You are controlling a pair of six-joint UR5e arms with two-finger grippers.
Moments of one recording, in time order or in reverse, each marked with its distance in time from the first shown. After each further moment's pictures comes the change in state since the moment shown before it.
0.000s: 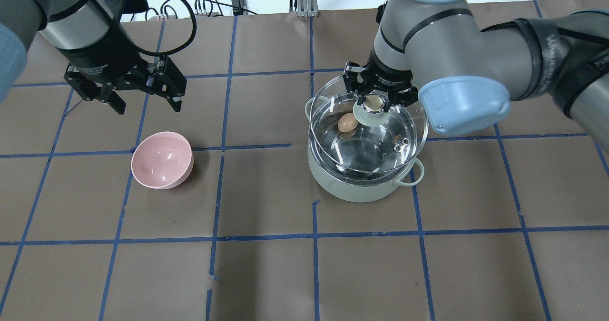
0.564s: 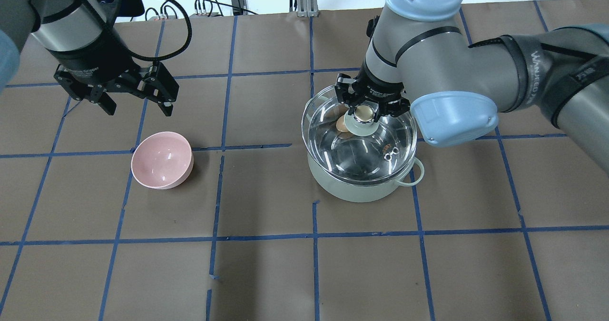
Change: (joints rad) left arm 0.004 0.008 -0.001 -0.003 0.019 0.041; right arm 0.007 0.008 0.027 -0.023 0.046 -0.019
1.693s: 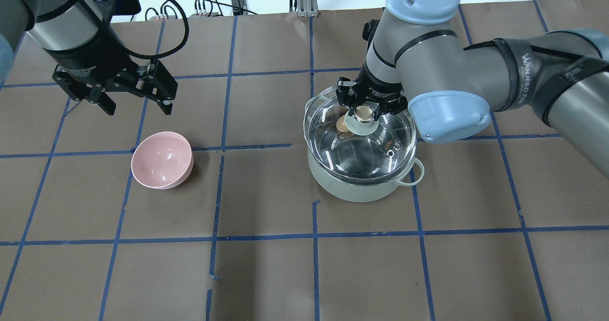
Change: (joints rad) left arm 0.010 0.002 0.002 -0.005 -0.011 -0.005; right arm -0.014 0.033 0.006 -0.035 0.006 -0.098
